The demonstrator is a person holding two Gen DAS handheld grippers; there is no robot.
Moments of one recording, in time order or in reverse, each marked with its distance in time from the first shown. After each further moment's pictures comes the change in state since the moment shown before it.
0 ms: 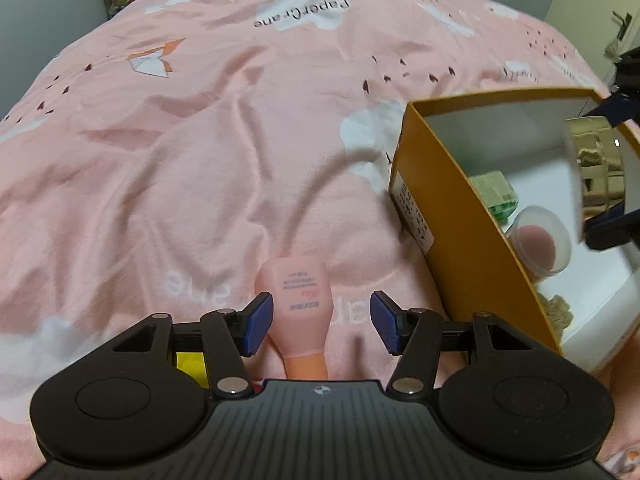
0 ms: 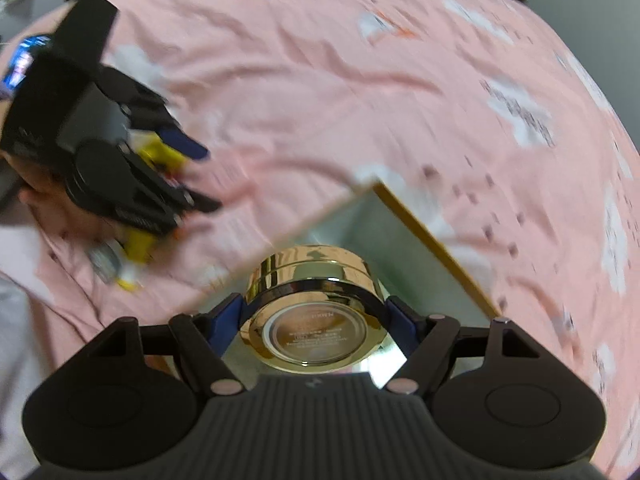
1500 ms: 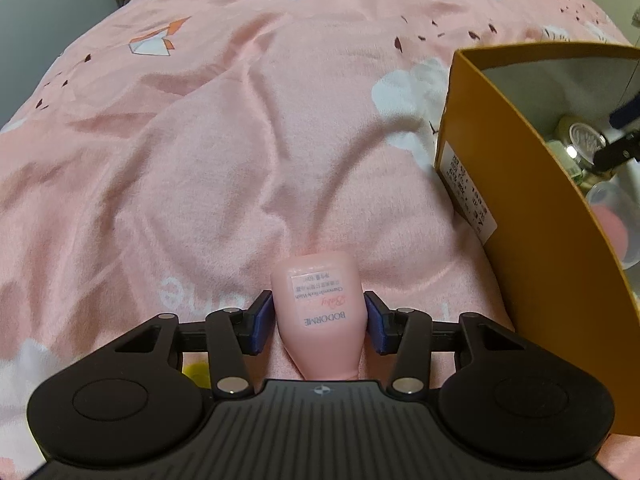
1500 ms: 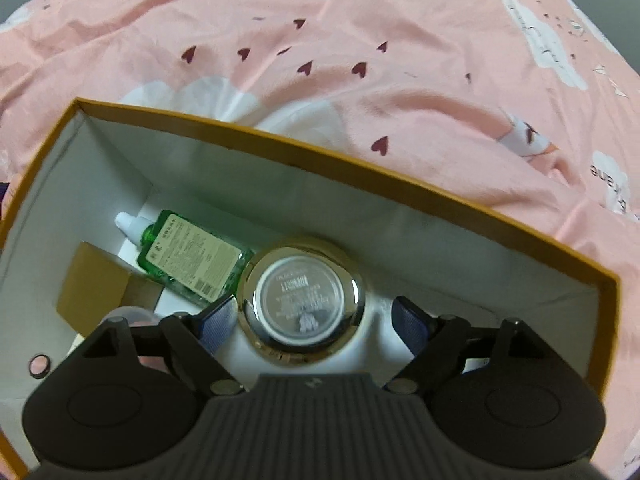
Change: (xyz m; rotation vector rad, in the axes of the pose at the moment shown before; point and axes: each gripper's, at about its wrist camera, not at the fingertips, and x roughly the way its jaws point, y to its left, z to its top) left arm 0.042 0.000 0.002 0.021 0.047 0.118; right arm 0.085 -0.118 -0.072 0.514 0.081 -0.079
